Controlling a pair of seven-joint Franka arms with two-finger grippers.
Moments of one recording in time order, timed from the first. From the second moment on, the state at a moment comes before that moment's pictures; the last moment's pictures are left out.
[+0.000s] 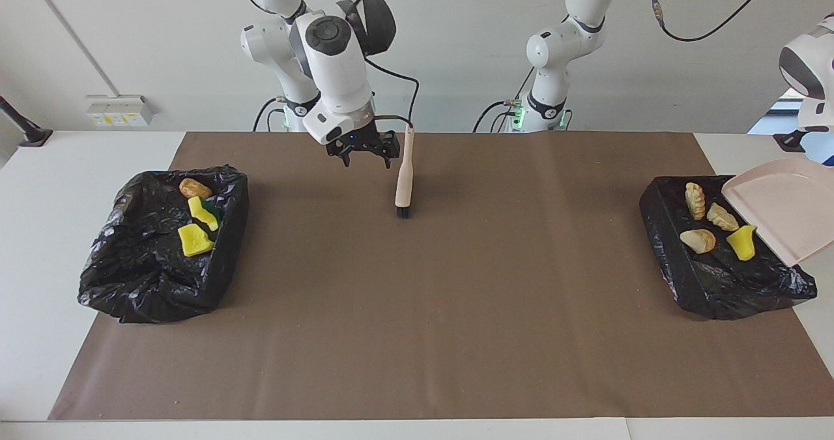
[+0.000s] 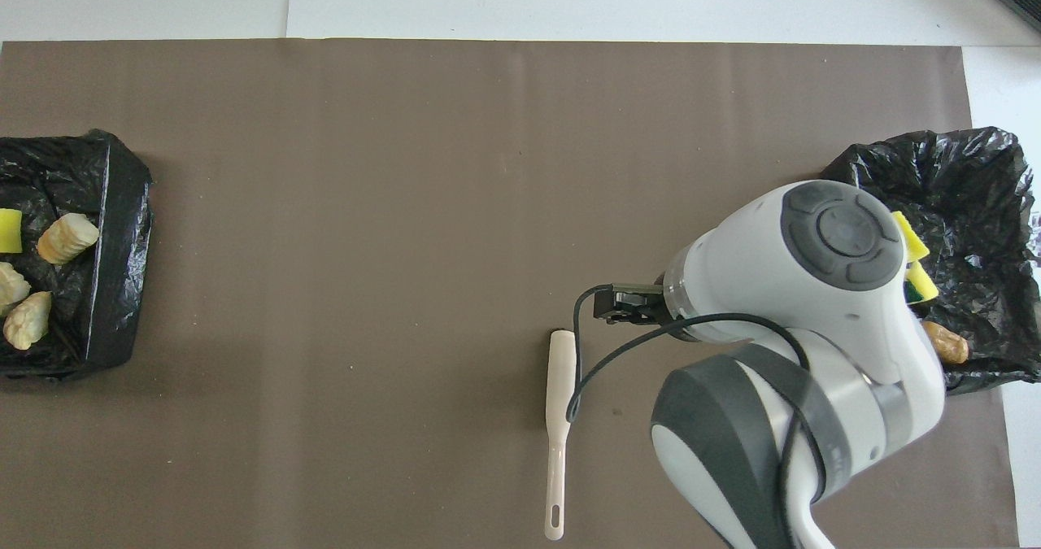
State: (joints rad) left arm 0.40 0.16 -0.01 -1.66 0.90 2.00 1.50; right arm 0.28 -0.02 0.12 -1.88 0.12 1.80 0.51
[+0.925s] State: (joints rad) left arm 0.21 0.07 -0.03 -1.64 0.73 1.73 1.43; right arm 0.08 -0.09 0.04 -1.67 0.12 1.58 0.39
